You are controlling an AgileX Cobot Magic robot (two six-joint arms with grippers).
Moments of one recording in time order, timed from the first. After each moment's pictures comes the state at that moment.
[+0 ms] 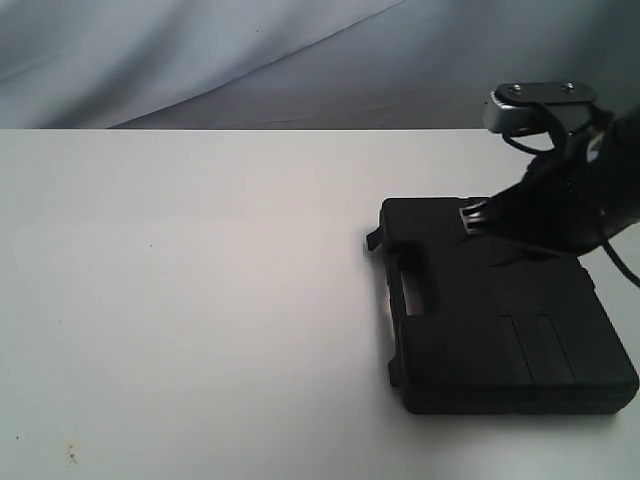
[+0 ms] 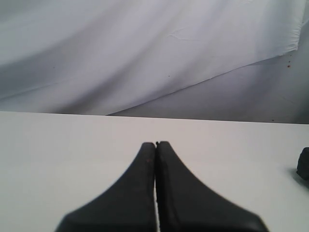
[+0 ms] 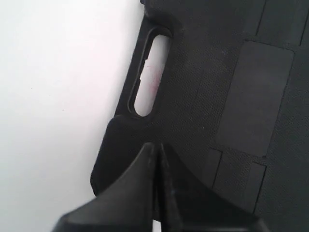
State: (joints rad) left arm -0.12 0.00 0.00 -0.06 0.13 -0.04; right arm 0.49 1.44 -1.01 0.17 0.81 0.00
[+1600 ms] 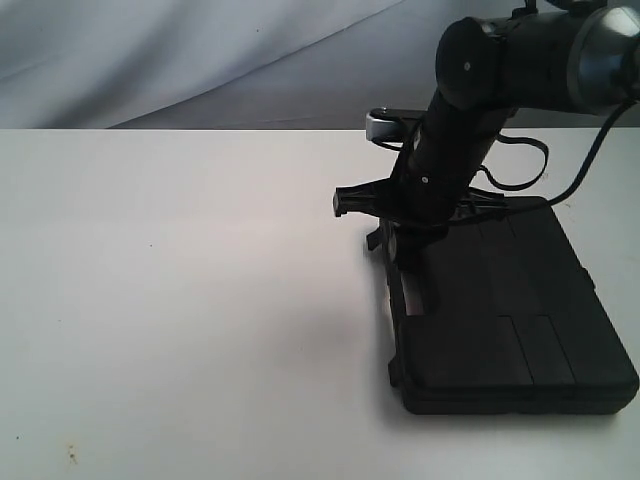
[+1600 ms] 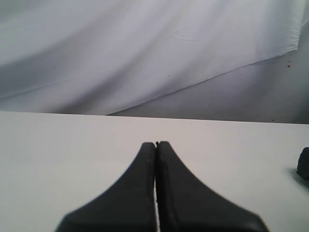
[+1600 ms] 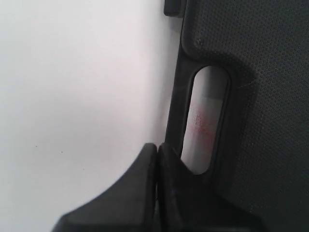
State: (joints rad) left arm -0.12 0.00 0.00 -0.06 0.13 -0.04; right arm 0.60 1.96 -1.48 0.13 1.00 0.28
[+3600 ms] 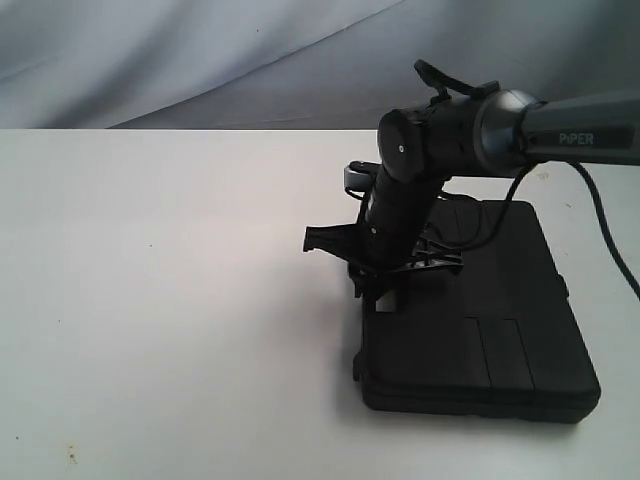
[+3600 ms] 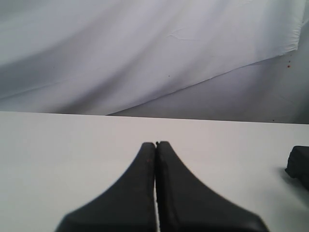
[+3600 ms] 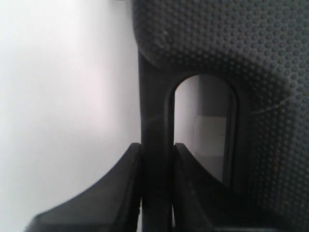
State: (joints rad) left arm -0.12 0.00 0.00 -0.06 0.13 -0.04; right arm 0.67 2.14 -1.48 0.09 0.84 0.56
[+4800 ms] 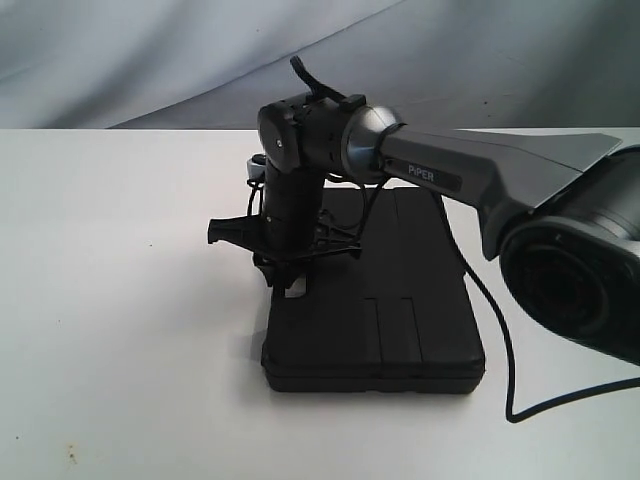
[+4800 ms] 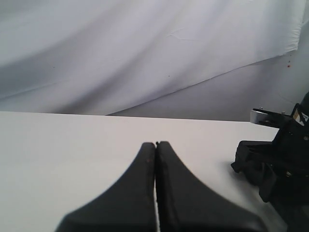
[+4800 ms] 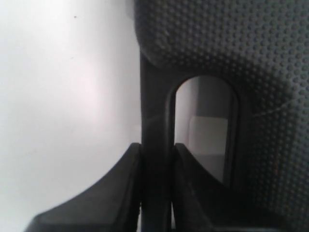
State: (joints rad) left arm -0.12 0.00 0.00 -0.06 0.13 -0.04; right arm 0.83 2.43 -2.02 0.07 1.08 0.68
